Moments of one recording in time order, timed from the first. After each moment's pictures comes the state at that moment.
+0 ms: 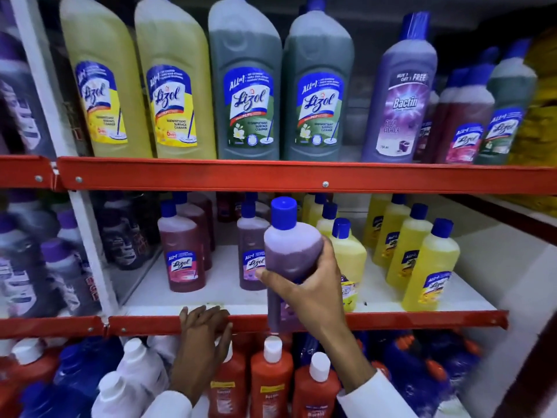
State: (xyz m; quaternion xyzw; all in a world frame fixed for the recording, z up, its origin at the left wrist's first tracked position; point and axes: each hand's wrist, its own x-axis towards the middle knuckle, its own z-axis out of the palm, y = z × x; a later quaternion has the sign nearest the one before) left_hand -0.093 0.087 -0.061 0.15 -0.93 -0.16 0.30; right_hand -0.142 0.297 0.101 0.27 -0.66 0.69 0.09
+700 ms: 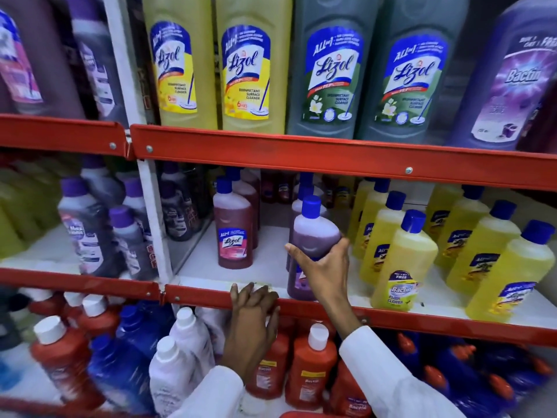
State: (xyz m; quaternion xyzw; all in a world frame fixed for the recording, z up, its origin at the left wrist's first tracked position) left_hand -0.091 0.087 -0.061 0.14 -0.92 -0.17 0.31; right_hand -0.186 0.199 0.052 0.17 -0.74 0.65 0.11
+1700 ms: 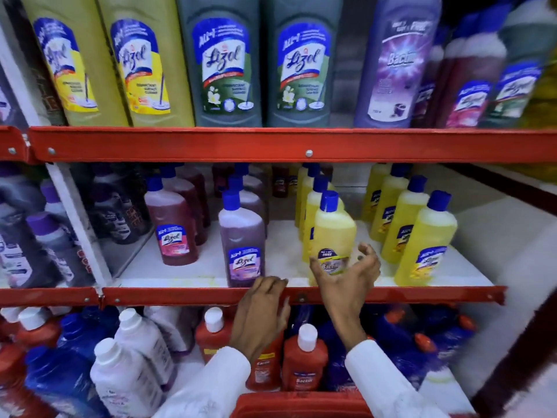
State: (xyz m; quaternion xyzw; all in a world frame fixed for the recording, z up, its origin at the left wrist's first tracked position) left_hand -0.139 0.209 -0.027 0.03 -0.94 -0.14 0.30; right_hand -0.233 0.342 0.004 0.05 -0.79 0.56 0.26
